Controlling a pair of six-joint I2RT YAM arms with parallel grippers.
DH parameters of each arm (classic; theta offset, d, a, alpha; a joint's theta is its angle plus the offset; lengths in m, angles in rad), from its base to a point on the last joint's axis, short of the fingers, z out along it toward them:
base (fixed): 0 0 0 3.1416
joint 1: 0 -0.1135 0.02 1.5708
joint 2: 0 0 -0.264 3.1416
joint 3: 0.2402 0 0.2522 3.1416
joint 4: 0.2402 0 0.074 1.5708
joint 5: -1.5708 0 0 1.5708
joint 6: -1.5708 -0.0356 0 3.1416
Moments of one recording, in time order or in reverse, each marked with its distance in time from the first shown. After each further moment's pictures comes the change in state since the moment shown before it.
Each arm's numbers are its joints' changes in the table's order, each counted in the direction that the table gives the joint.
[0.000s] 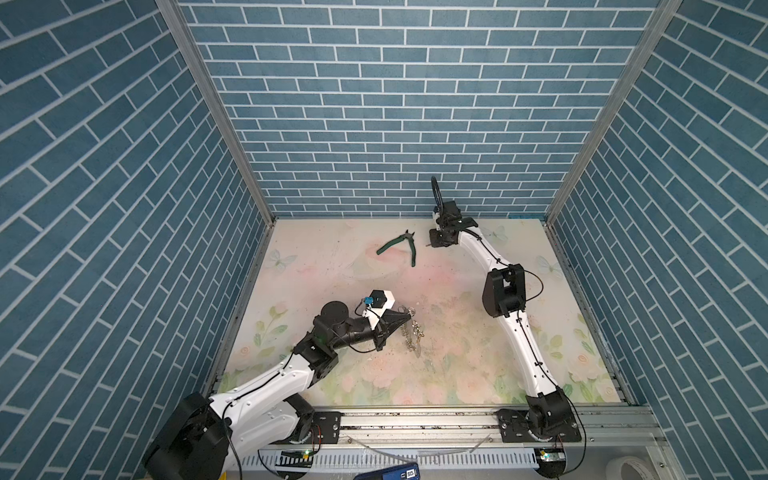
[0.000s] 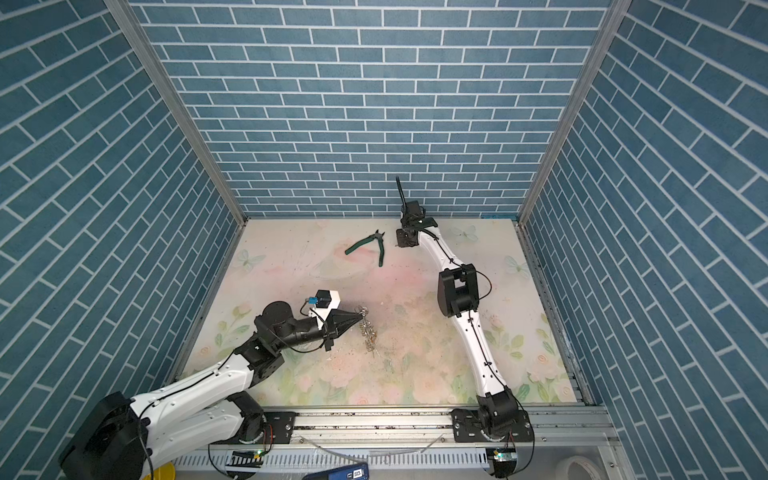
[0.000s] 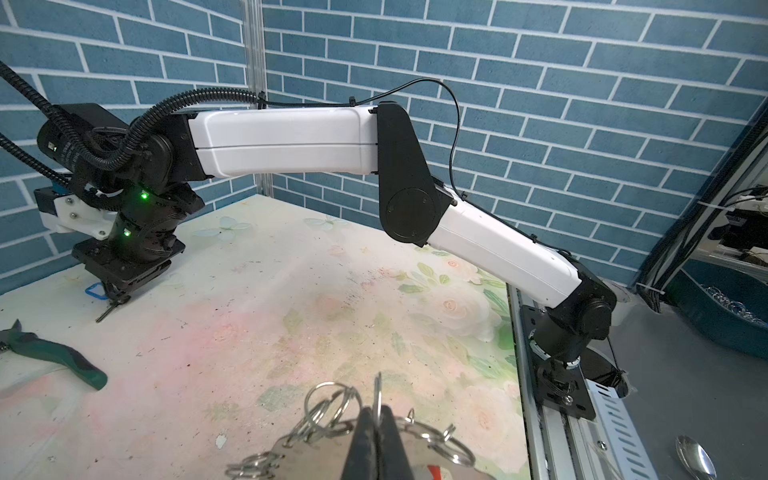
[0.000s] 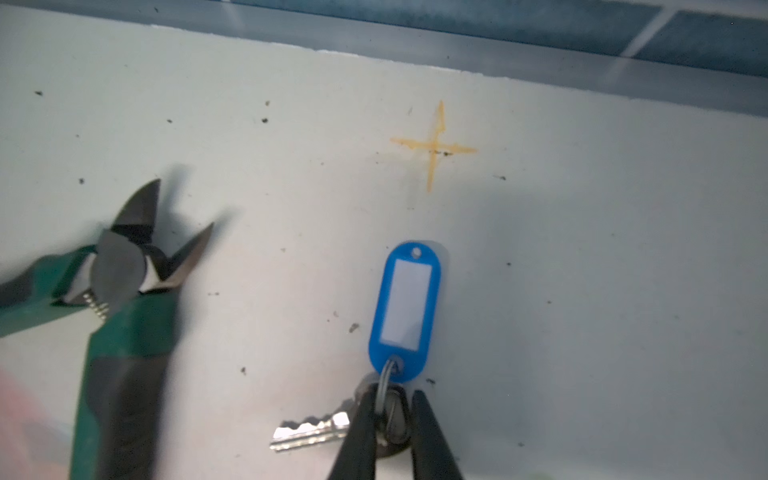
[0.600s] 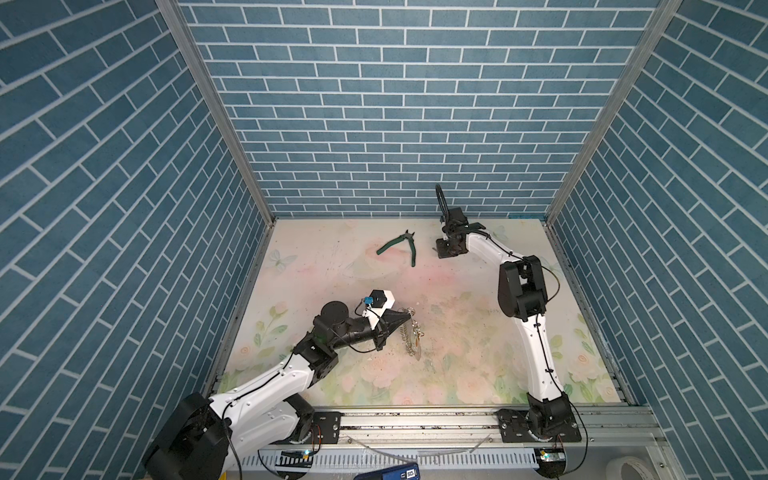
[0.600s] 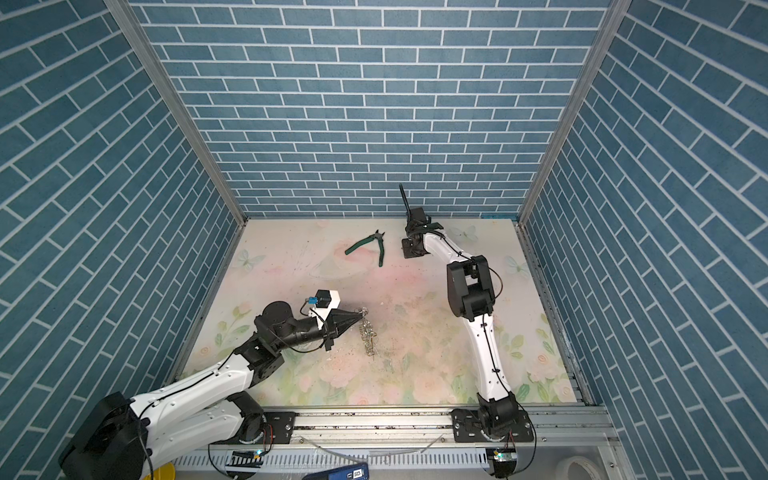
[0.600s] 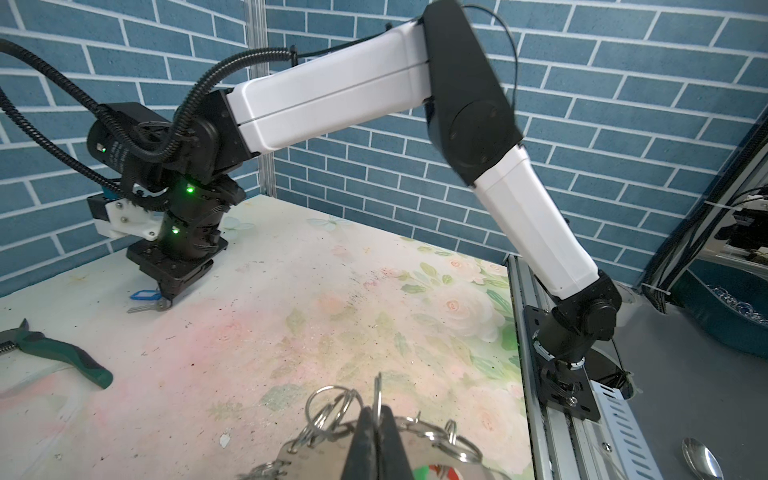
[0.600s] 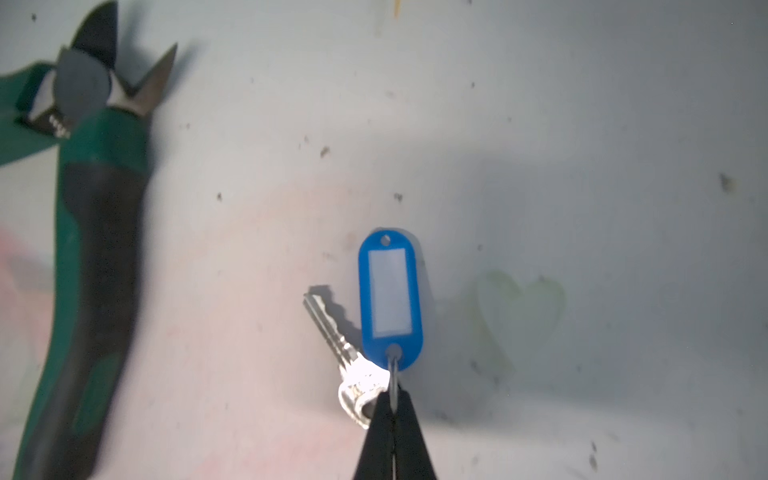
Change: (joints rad) left arm 0.000 -0.006 0.000 0.009 0.012 -0.008; right arm -0.017 -0.397 -0.670 -0.174 -0.026 0.000
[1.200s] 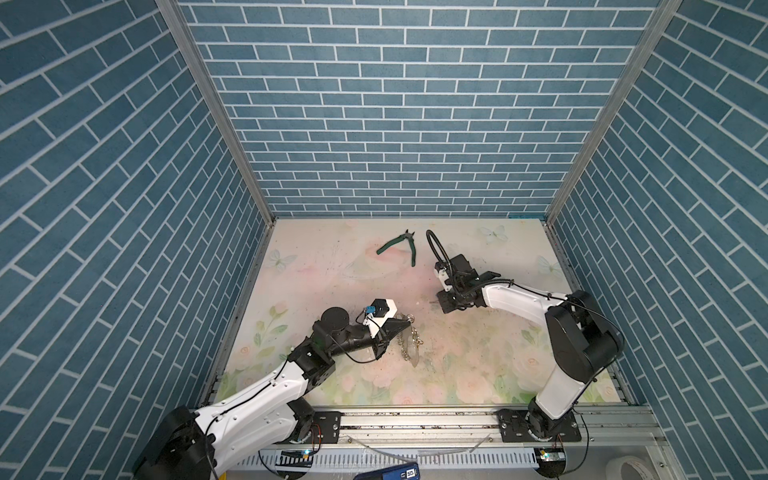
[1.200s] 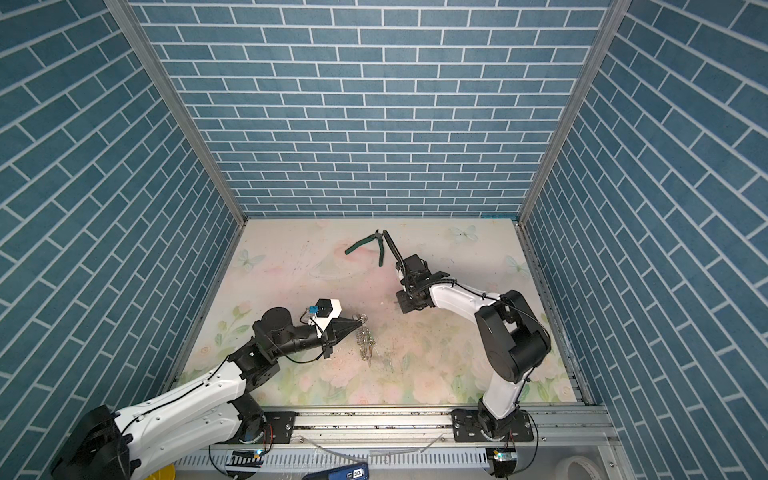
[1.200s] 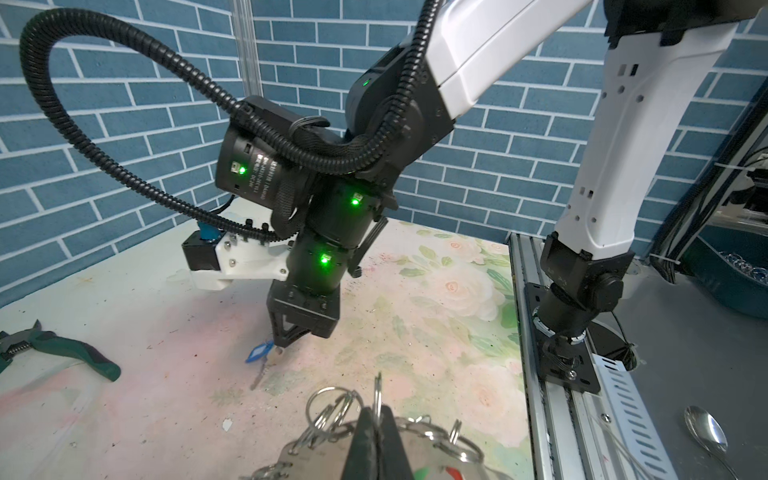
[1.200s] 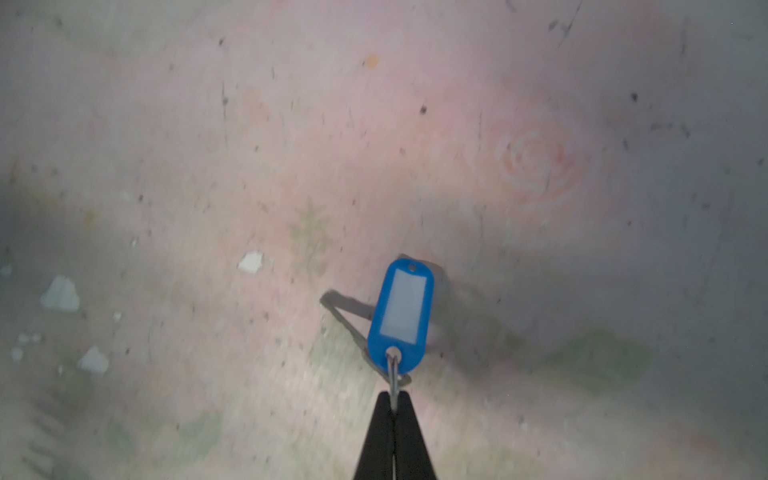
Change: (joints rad) left arm 0.075 -0.105 -0.014 0.138 0.074 -0.082; right arm -0.229 -0.703 -0.950 -0.199 0.018 -0.010
